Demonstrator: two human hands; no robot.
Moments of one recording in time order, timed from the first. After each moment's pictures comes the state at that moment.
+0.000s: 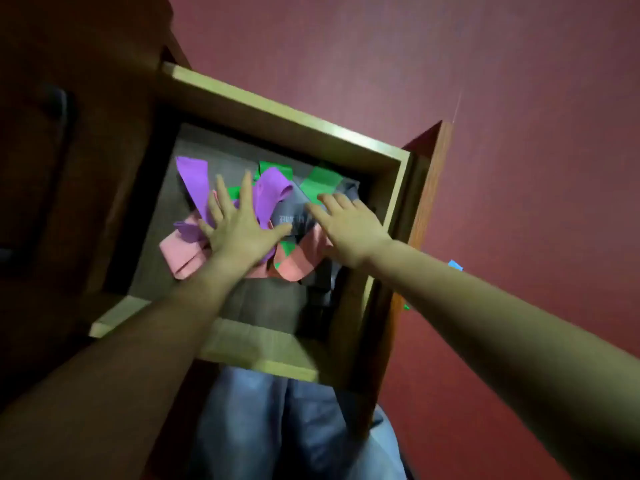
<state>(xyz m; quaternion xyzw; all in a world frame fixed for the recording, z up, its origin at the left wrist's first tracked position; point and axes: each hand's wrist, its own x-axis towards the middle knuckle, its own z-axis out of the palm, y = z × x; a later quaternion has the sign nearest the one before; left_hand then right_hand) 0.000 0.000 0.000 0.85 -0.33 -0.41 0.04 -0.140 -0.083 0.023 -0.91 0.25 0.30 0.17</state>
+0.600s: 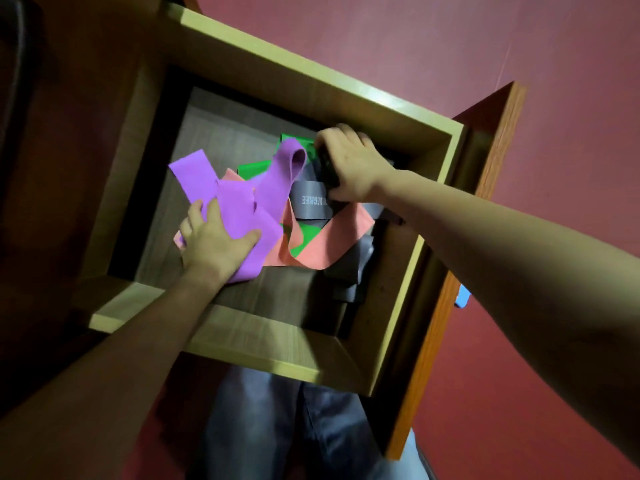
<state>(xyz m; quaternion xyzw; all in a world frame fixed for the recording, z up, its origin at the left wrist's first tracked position) 0.034 0.057 -0.041 0.90 -0.25 -0.36 0.07 -0.096 -0.130 -0.036 -0.90 0.30 0.19 0.26</state>
